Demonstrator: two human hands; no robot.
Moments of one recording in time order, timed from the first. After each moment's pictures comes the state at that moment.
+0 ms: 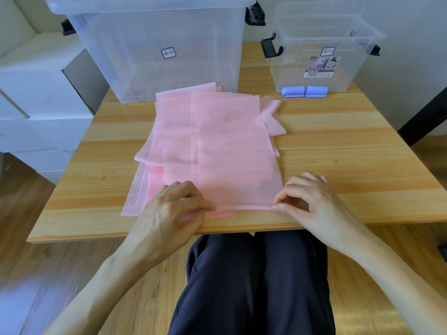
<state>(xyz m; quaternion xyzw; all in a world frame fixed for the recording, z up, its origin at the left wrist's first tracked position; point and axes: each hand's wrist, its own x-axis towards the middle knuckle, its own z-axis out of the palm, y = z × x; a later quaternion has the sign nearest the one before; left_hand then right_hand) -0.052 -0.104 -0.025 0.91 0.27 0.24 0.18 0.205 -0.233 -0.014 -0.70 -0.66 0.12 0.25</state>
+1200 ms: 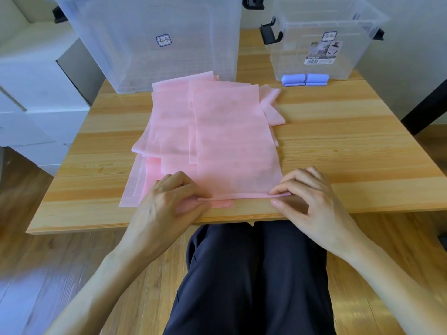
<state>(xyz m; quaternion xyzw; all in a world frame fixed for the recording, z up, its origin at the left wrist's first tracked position) -0.053 -0.111 -0.023 0.89 0.33 0.22 0.23 0.199 -0.243 -0.037 -0.68 -0.67 0.04 0.31</state>
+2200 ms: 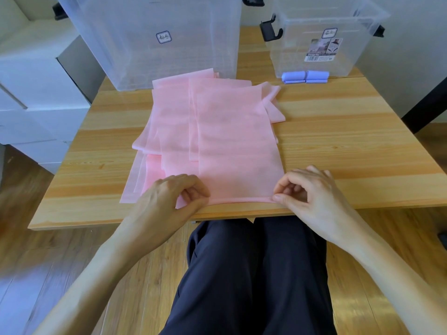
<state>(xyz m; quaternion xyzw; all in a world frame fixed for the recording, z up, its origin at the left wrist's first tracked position) -0.053 -0.113 -0.003 0.87 0.35 0.15 0.31 0.196 -0.243 -0.021 -0.73 -0.62 0.12 0.28</state>
